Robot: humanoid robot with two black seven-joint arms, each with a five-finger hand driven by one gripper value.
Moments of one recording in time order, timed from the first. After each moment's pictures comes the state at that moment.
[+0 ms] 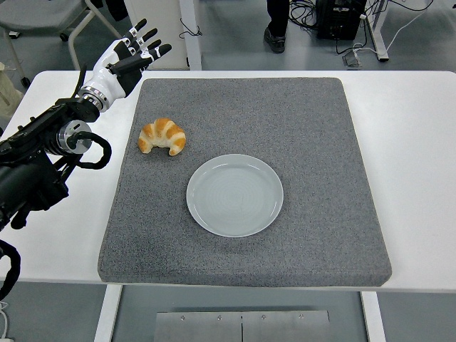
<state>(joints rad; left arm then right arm) -1.01 0.22 -0.60 -0.54 0.17 -0.25 -0.24 -0.14 0.00 0.02 0.15 -0.10 0.02 0.41</state>
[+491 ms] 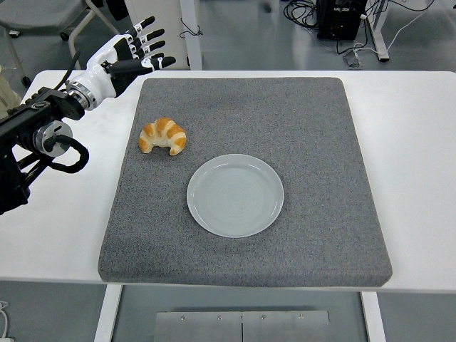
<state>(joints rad) -1.01 0.47 -0.43 -0.92 0.28 -0.11 -0.24 -0.14 0.00 0.02 0.15 -0.10 0.02 0.41</state>
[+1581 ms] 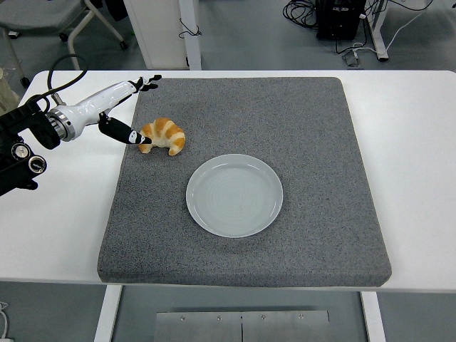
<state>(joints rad) -0.99 0.69 -0.23 -1.17 1.17 0.12 -0.13 -0.14 0.00 0.02 0.15 -0.10 0.02 0.41</state>
